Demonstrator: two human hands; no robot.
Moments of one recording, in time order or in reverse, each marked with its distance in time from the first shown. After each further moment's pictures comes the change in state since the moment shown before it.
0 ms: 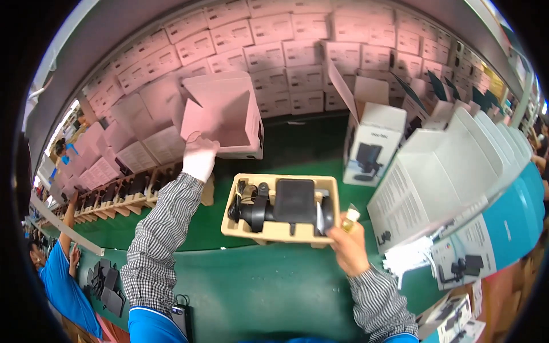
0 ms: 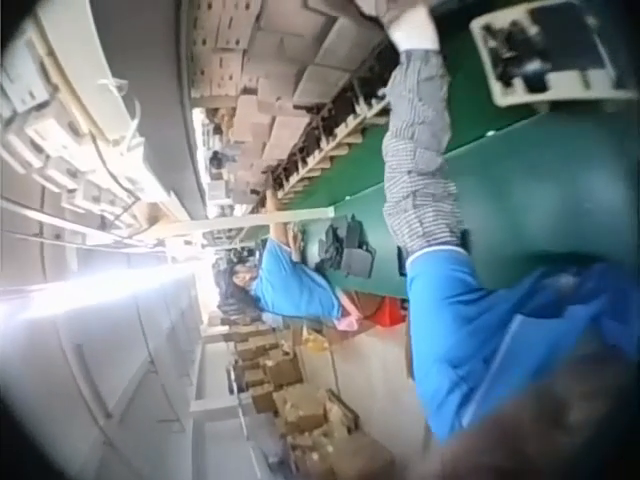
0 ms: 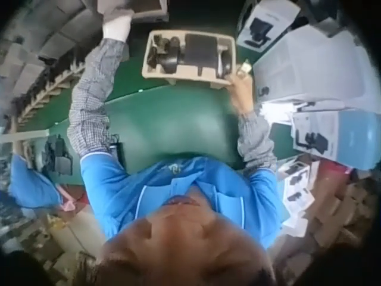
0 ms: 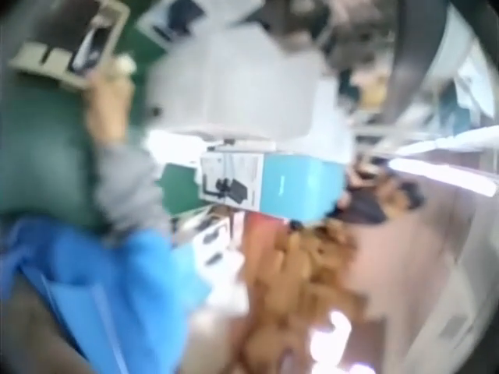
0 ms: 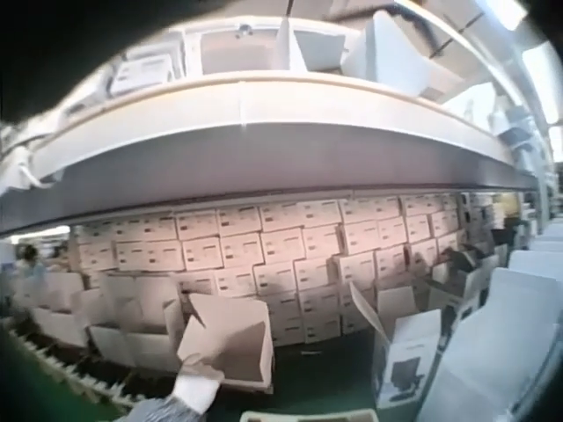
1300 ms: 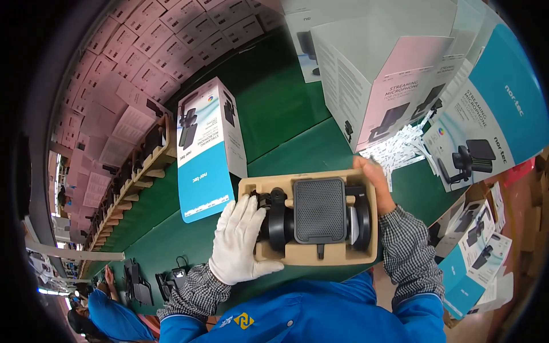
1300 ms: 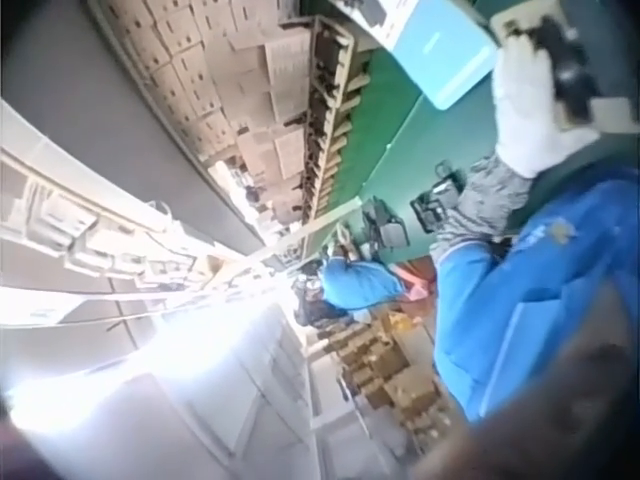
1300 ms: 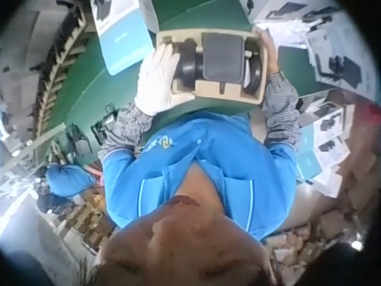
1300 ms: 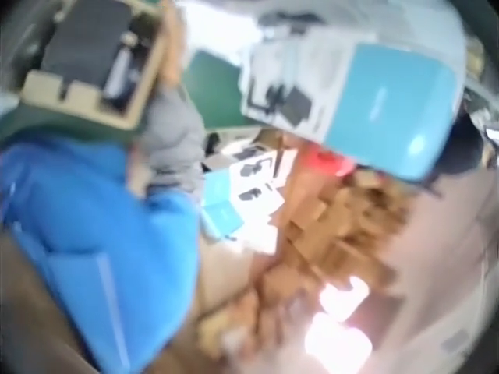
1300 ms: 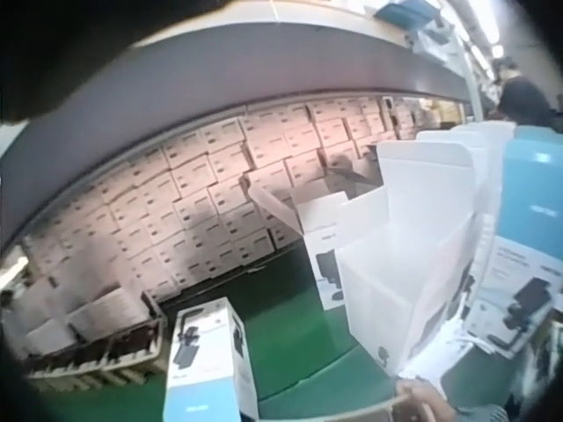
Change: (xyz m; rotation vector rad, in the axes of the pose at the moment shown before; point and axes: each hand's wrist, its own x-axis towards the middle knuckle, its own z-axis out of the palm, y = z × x) left_hand -0.104 0.304 -0.324 -1.107 -0.515 0.208; right_hand -0.087 -0.009 -0.275 -0.161 -0.264 -0.113
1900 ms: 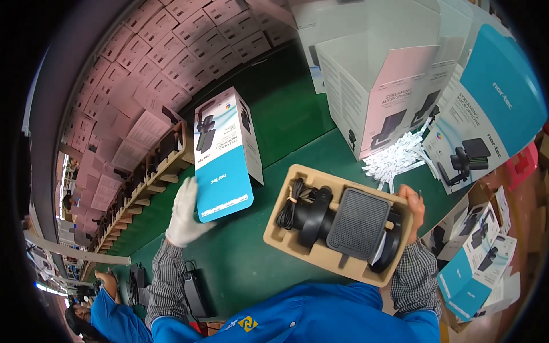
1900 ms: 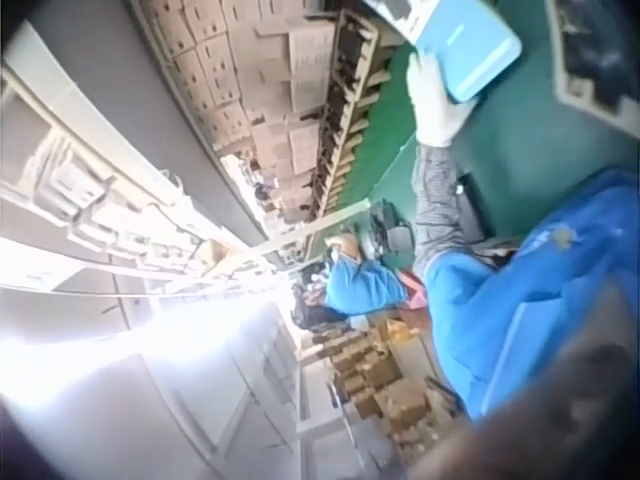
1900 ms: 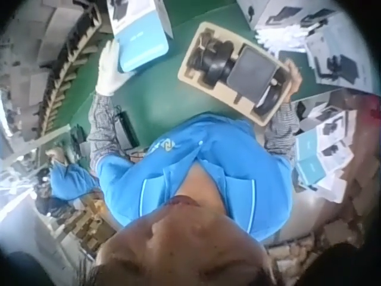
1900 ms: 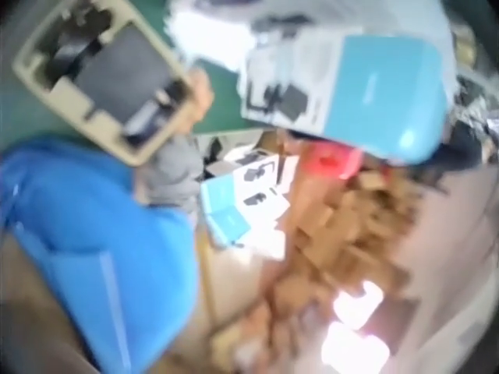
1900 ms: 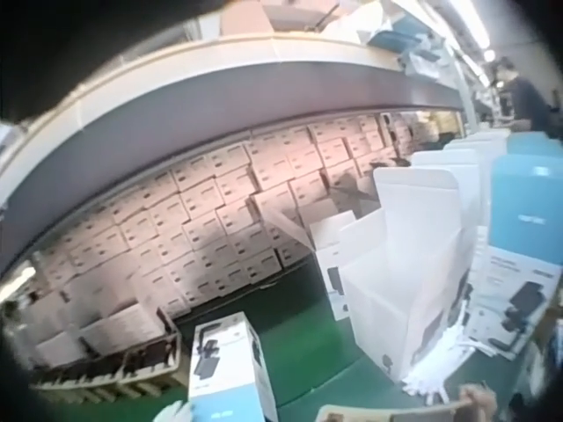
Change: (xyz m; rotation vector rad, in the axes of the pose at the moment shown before) left_hand -0.091 -0.113 -0.082 0.126 0.201 -0.144; right_hand -0.100 -0.046 0.035 0.045 0.409 -0.165
